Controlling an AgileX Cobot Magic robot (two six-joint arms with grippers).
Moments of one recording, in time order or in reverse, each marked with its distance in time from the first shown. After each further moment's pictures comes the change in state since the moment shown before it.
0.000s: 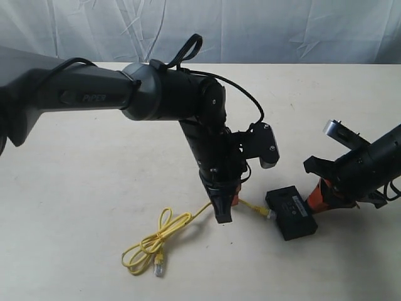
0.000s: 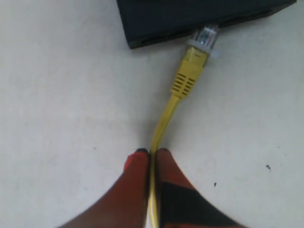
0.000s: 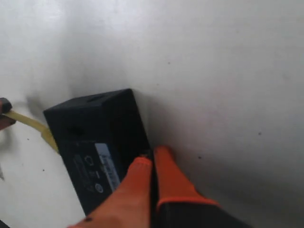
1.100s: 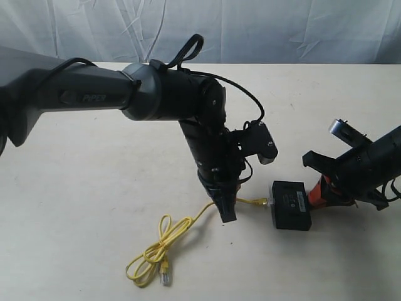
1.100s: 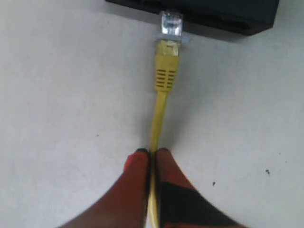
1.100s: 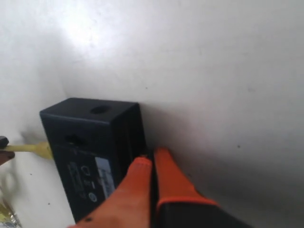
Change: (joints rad) left arm 0.000 0.000 0.000 0.025 0.007 -0.129; right arm 0.000 -0.006 0.016 0.041 -0.077 0.096
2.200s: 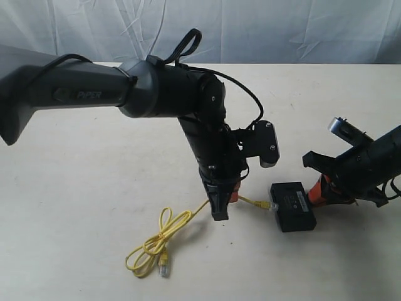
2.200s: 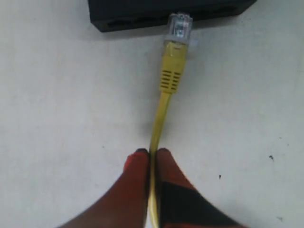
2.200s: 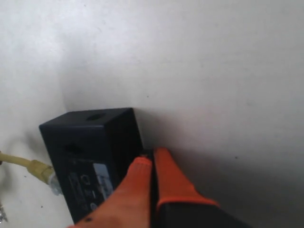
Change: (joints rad) left arm 0.000 -0.018 0.002 -0.008 -0.008 0.180; right arm 0.000 0.000 0.000 0.010 -0.019 -0.050
